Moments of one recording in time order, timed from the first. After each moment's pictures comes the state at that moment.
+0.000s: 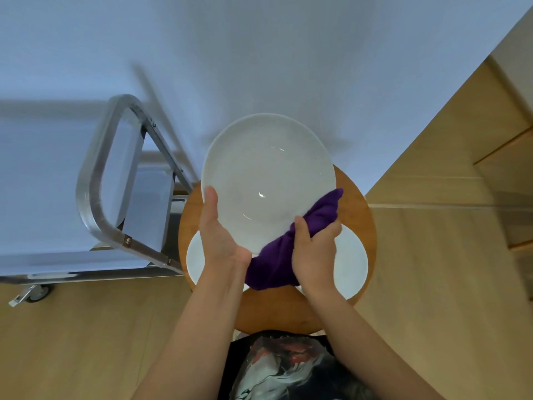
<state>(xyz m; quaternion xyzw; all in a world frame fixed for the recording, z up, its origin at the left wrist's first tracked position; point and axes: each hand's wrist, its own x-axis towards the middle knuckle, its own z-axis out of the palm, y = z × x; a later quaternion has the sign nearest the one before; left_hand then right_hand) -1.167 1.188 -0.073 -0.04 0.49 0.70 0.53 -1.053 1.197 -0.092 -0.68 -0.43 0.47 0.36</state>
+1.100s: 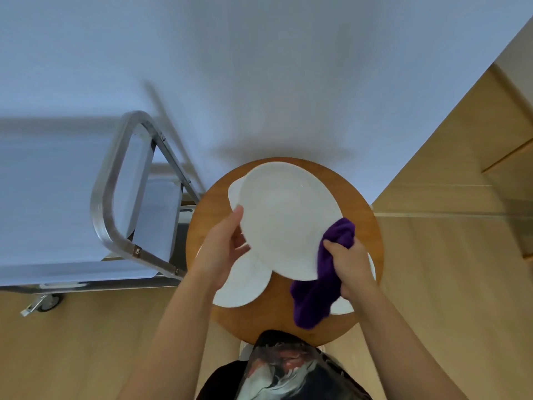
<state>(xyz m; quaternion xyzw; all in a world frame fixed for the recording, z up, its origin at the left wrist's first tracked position) -1.205 1.176 -0.072 0.25 0.56 0.50 0.61 -1.002 1.221 -0.112 -0.69 -0.29 0.58 0.32</state>
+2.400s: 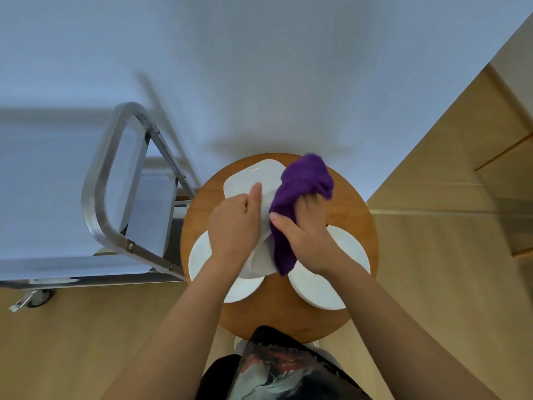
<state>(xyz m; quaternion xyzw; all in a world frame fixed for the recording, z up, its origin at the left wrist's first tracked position) -1.175 1.205 -0.060 0.50 0.76 0.39 0.17 -1.049 1.224 -0.055 -0.47 -0.73 0.42 0.26</state>
